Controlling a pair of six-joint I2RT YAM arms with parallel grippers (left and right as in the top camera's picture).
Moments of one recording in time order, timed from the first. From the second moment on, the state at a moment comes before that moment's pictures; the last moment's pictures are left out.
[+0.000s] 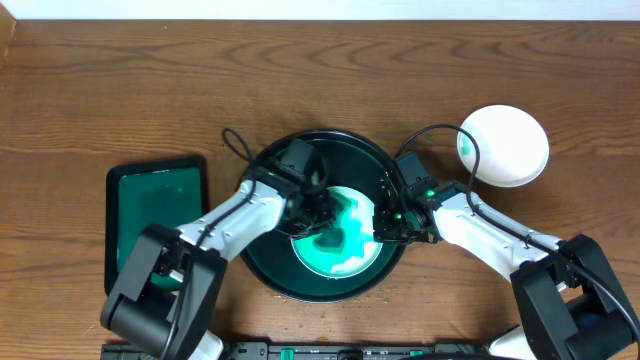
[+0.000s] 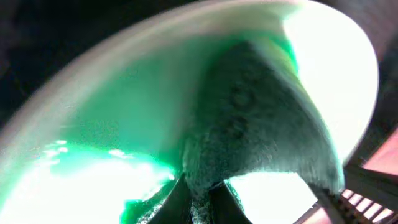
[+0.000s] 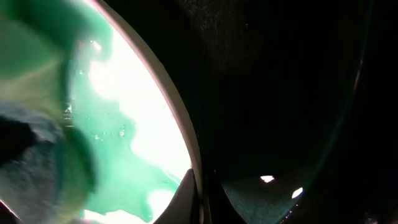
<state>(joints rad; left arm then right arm) -0.51 1.71 0.91 -0.53 0.41 -0.80 0.51 1.67 0.84 -0.53 -0.29 0.55</state>
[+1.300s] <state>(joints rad) -0.49 1.77 1.04 -0.83 0.30 -0.76 0.52 1.67 0.84 -0.54 -0.33 0.55</state>
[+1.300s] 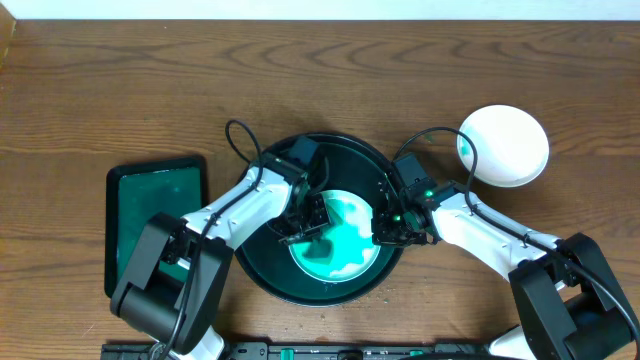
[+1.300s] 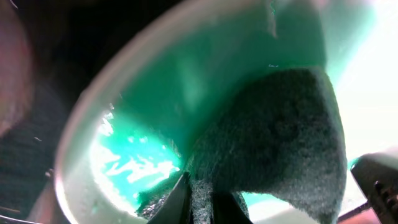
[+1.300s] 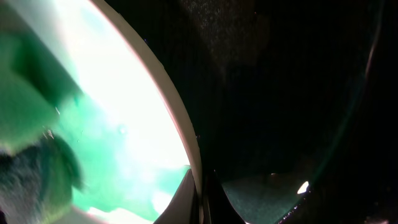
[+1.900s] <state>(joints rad) -0.48 1.70 1.19 -1.03 -0.04 -0.71 0.52 1.67 0.84 -0.54 -0.33 0.54</state>
